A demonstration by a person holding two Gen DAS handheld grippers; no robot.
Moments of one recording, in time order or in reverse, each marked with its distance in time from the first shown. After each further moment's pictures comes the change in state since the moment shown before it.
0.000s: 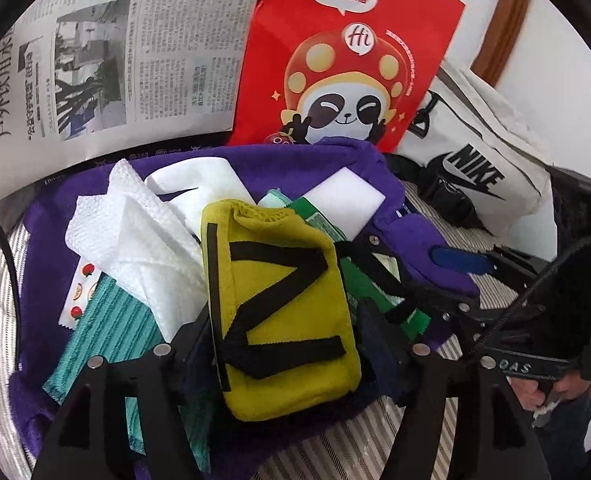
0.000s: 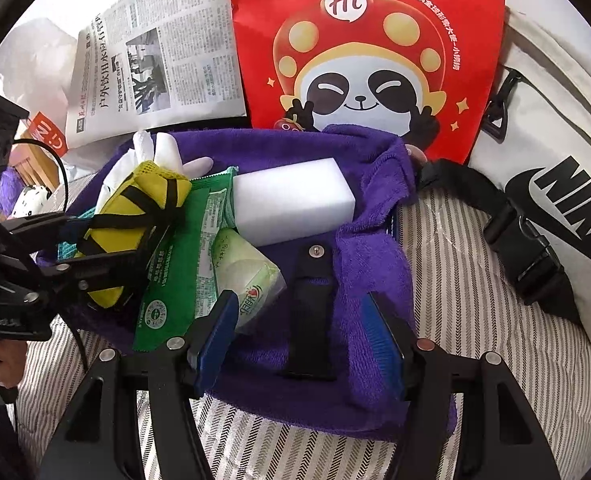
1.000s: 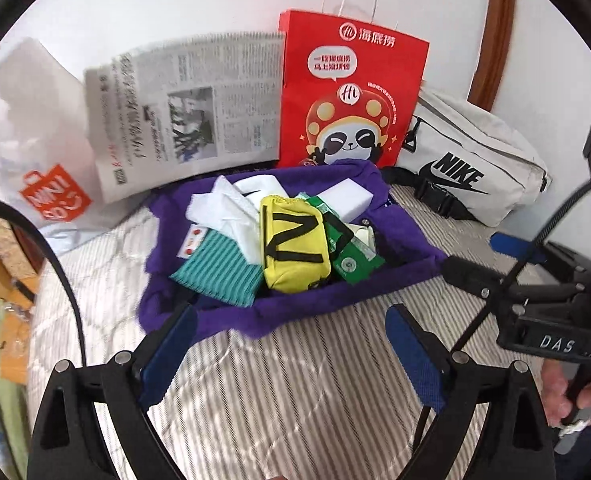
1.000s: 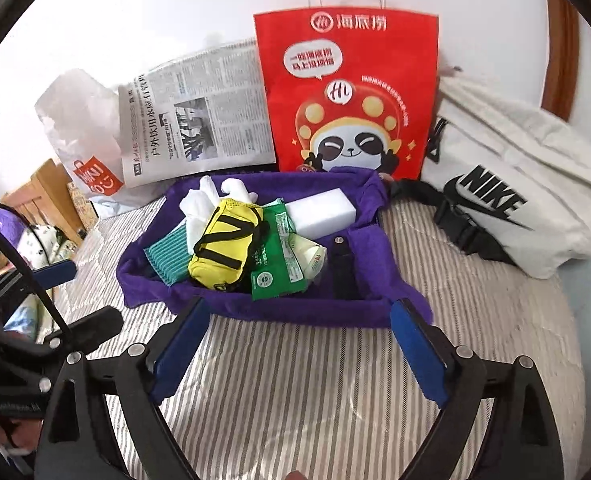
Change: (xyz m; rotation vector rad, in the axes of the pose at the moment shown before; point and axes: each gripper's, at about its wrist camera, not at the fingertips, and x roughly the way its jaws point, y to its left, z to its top) left arm -0.147 -0.060 -0.055 -0.015 -0.082 0.251; right arm -0.147 0.059 -0.023 0.118 -0.078 -0.073
